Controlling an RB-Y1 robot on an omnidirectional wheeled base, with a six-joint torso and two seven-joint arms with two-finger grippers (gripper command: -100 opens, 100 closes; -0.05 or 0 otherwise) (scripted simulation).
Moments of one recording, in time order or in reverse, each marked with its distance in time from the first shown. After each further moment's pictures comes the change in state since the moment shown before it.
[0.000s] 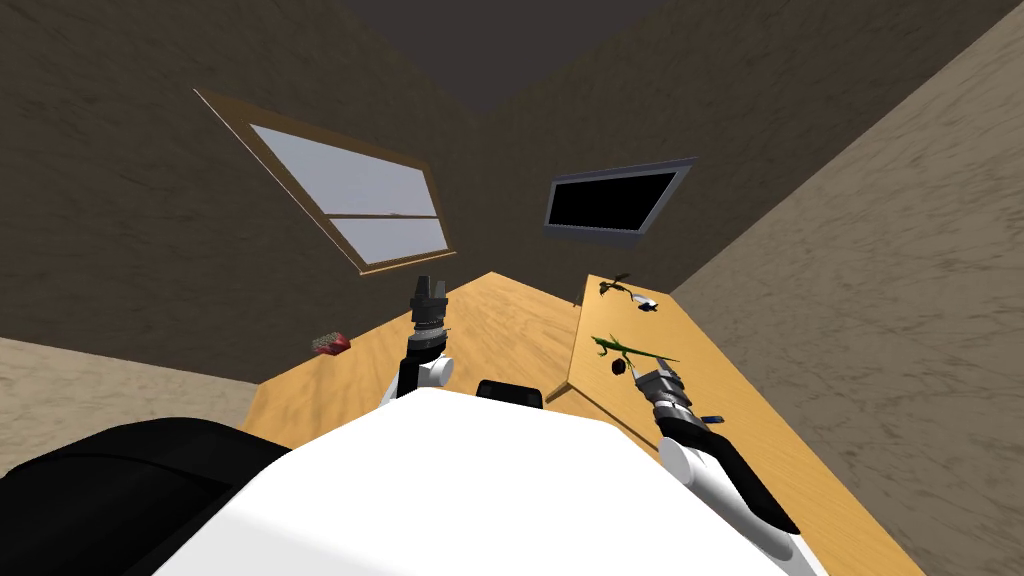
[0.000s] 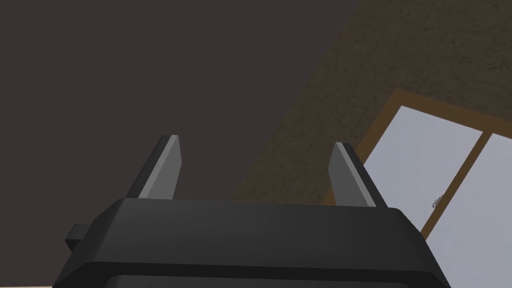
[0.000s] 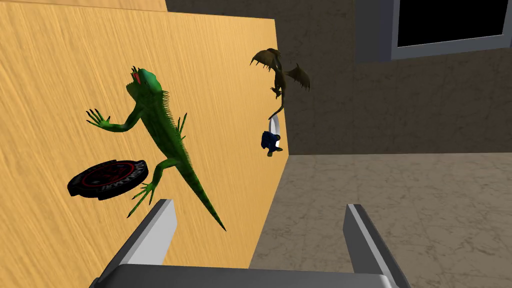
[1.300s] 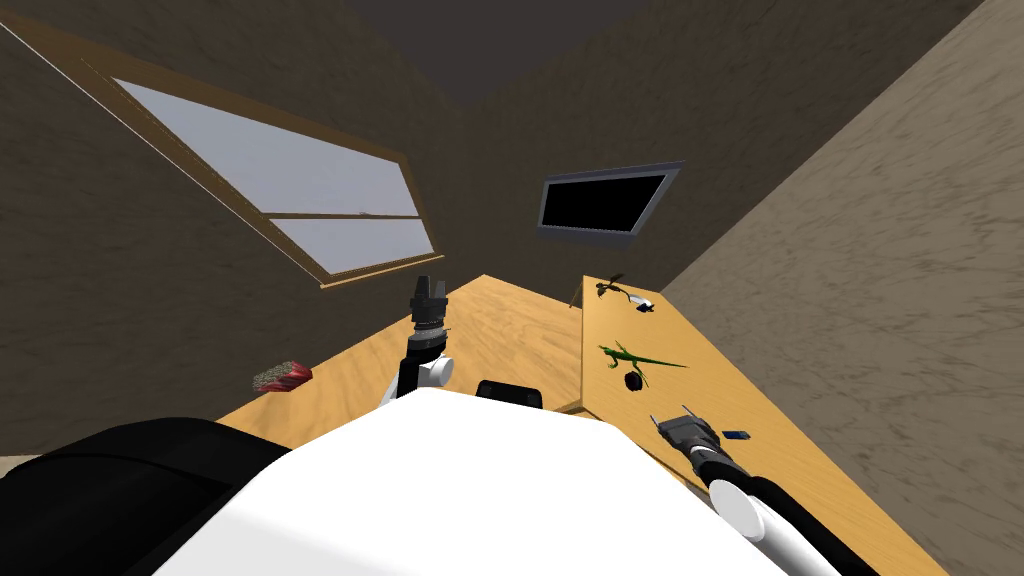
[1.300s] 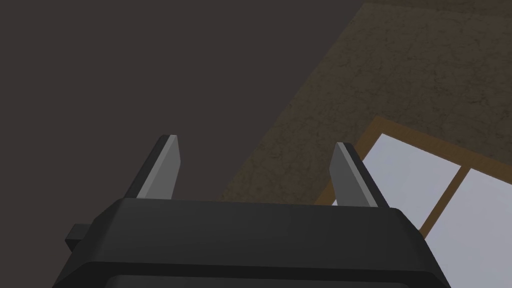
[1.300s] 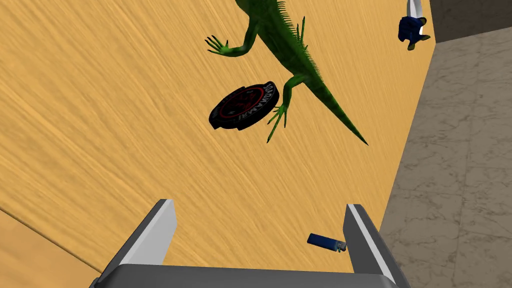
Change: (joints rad) left arm 0.000 0.000 0.000 0.000 0.000 0.000 0.000; right arm 0.043 -0.075 -0.127 0.197 -0.190 0.311 -0.163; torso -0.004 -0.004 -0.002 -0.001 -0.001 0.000
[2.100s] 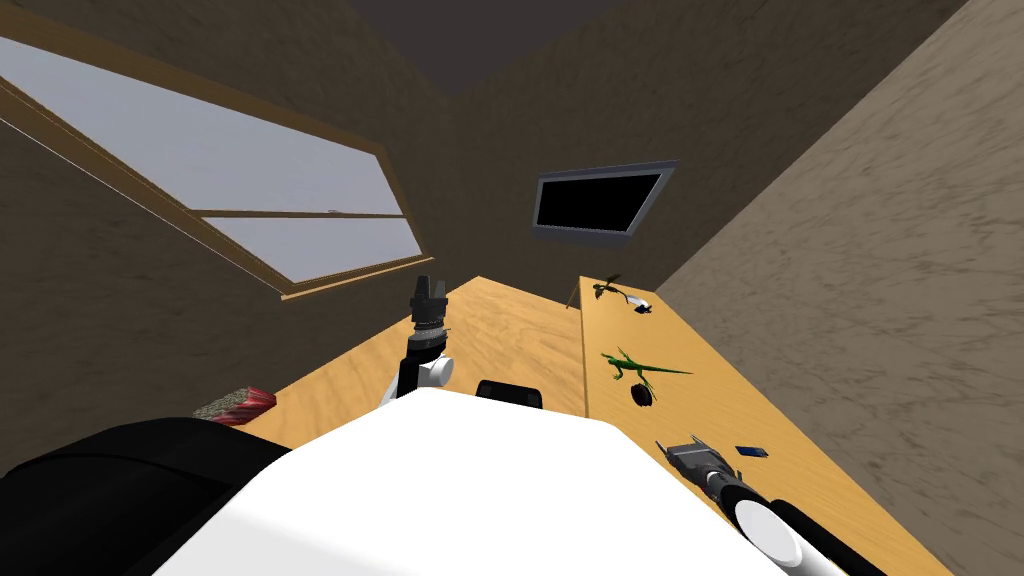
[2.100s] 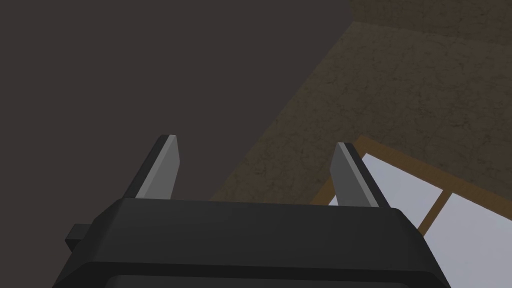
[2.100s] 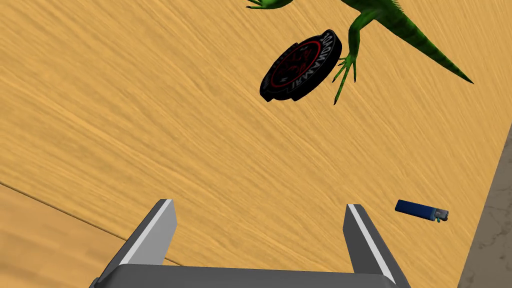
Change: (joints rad) left arm 0.000 0.000 0.000 0.000 0.000 0.000 0.000; right arm -0.004 -0.046 -0.043 0.118 -0.074 0.205 -0.119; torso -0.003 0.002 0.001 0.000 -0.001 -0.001
